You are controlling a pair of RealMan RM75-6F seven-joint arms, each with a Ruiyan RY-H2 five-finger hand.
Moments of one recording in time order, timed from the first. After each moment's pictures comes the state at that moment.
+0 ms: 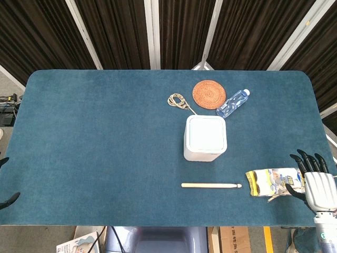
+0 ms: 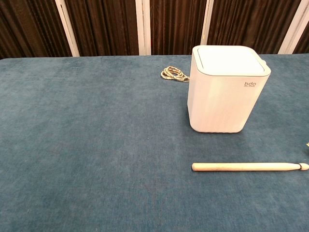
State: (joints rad) left arm 0.04 -1.06 -0.02 -1.64 1.60 1.69 -0.01; right arm 0.08 -1.15 0.08 -1.57 -1.48 1.48 -0.05
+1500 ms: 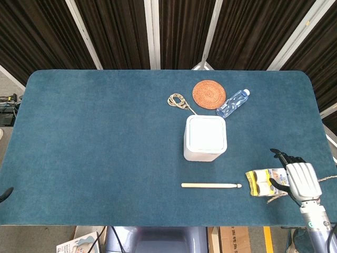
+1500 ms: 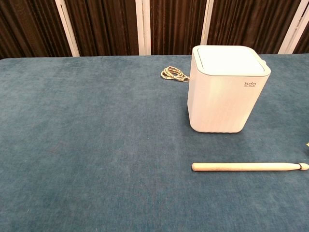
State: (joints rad) left arm 0.05 -1.08 -0.07 -1.60 1.56 1.73 -0.03; right arm 0.18 -1.13 0.10 -1.63 -1.52 1.38 -0.03
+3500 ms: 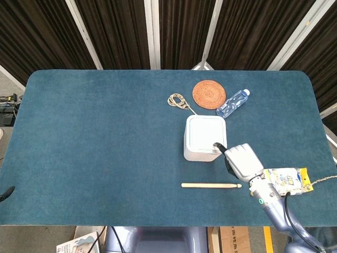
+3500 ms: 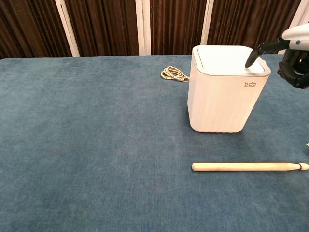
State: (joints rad) left arm 0.04 -1.08 -0.07 -1.60 1.56 1.70 -0.03; right arm 0.56 -1.04 0.17 -2.07 -1.11 1.03 -0.58
